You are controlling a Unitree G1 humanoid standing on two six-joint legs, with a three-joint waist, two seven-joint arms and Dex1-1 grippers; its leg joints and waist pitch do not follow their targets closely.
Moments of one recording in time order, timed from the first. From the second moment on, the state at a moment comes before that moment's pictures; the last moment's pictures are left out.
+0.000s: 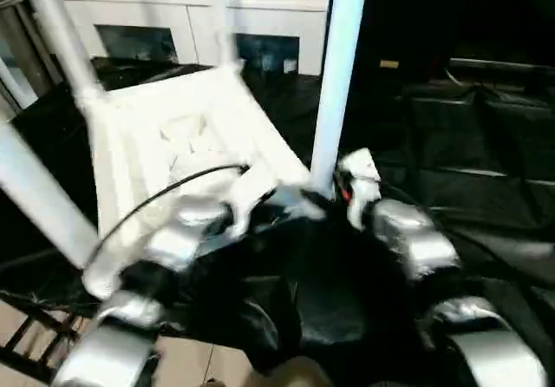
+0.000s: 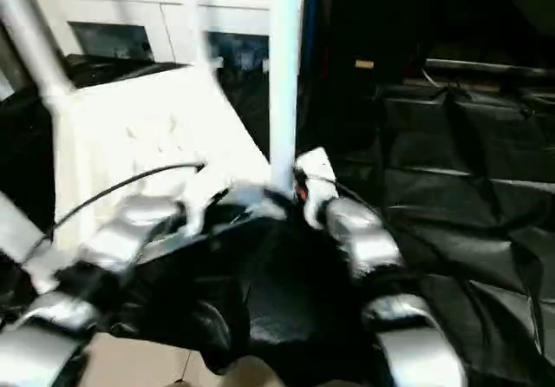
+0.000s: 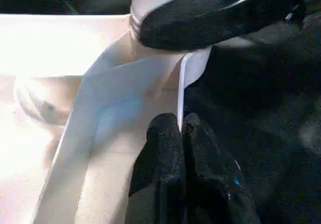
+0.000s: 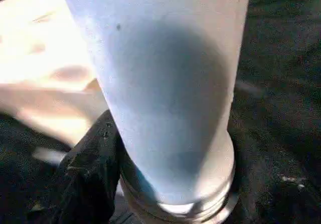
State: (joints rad) left arm -0.64 0.18 -0.23 0.65 0.05 0.21 -0.79; right arm -0.65 -0.09 0.00 0.83 0.08 0.10 0.53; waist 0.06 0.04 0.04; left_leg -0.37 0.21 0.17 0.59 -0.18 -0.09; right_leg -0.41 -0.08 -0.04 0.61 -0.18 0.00
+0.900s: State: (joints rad) left arm -0.57 0.30 -0.24 0.55 0.01 0.17 -1.03; right arm -0.64 -0.23 0.09 0.78 0.09 0.07 1.00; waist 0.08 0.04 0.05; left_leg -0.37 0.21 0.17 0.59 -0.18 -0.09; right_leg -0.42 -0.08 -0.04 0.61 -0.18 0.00
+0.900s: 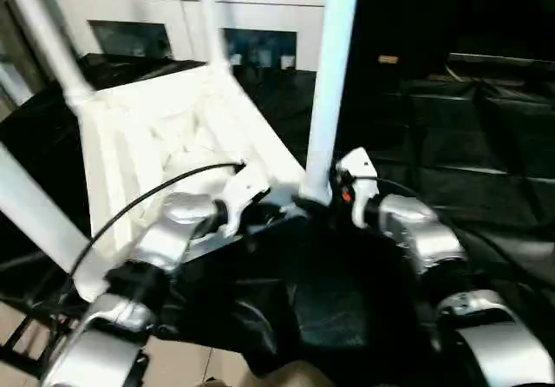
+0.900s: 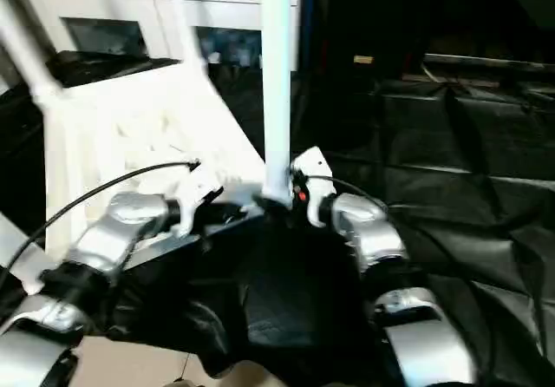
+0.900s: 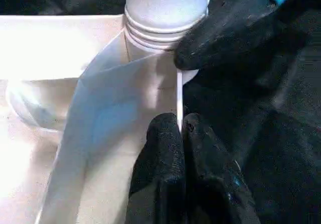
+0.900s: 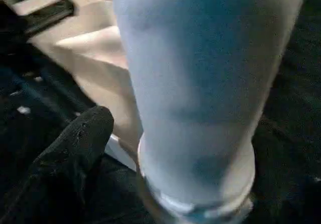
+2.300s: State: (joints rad) left arm -0.60 0.21 -0.23 0.61 0.05 0.21 -0.82; right arm -0.64 -0.10 0.03 0.83 0.08 0.10 0.59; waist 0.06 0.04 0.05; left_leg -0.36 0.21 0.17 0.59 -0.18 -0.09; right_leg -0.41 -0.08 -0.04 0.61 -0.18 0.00
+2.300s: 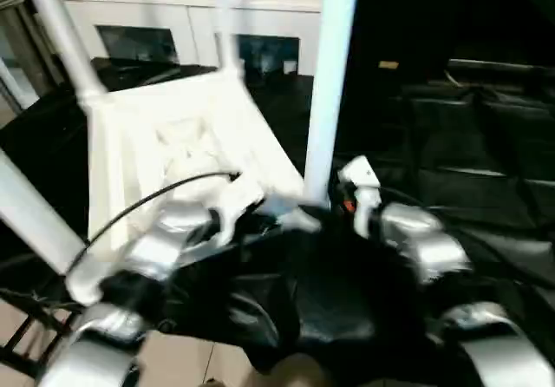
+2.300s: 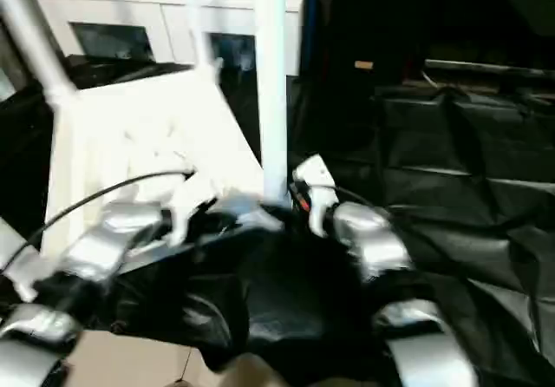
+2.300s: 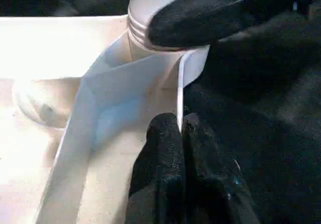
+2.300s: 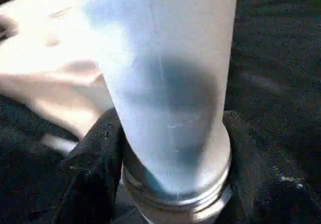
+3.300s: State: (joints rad) left arm -0.52 0.35 -0.25 0.47 -0.02 0.16 -1.14; right arm -0.64 -0.24 0.13 0.79 0.08 0.03 1.13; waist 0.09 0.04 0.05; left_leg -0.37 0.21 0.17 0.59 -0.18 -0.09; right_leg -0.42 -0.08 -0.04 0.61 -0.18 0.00
